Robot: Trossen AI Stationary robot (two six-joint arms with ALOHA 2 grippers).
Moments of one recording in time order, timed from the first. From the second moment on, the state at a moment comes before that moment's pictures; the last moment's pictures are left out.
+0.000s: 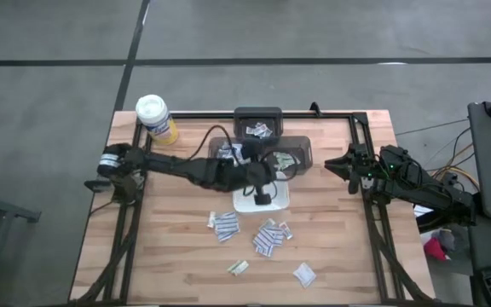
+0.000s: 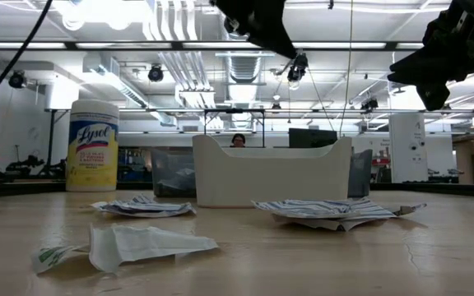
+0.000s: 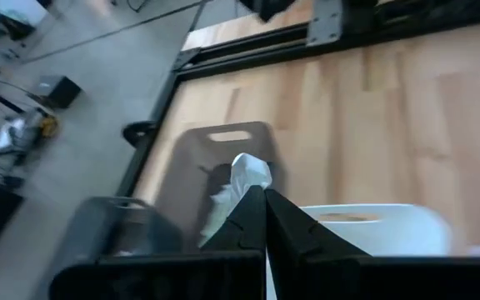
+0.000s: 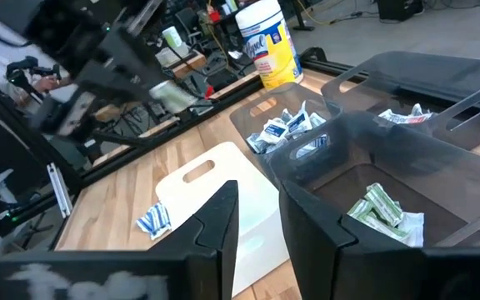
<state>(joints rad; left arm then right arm) -0.11 1.78 1.55 -0.32 -0.51 0.14 -0.37 0.08 0.25 -0.34 -0.18 0.44</state>
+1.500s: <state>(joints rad) 0.19 2.18 1.97 -0.68 -0.23 0.40 -0.37 0.08 0.25 -0.33 -0.18 0.44</state>
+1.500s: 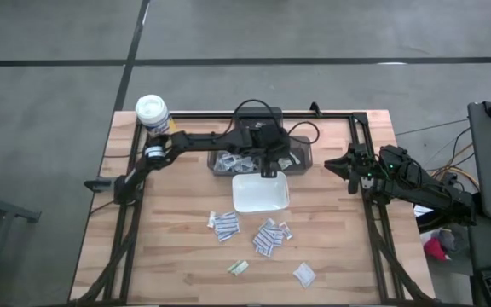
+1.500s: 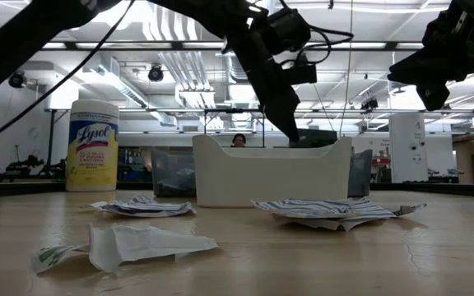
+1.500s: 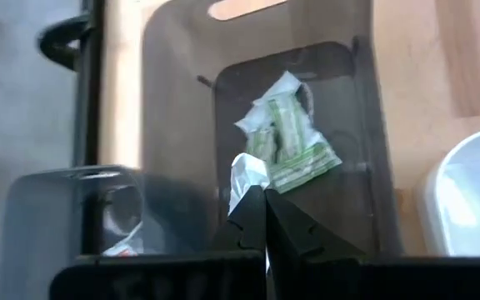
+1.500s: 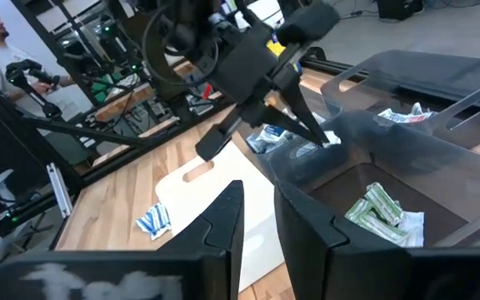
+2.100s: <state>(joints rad) 0.23 2.22 1.96 -0.65 -0.12 0.34 -0.37 0.08 0.25 -0.33 -0.18 0.44</state>
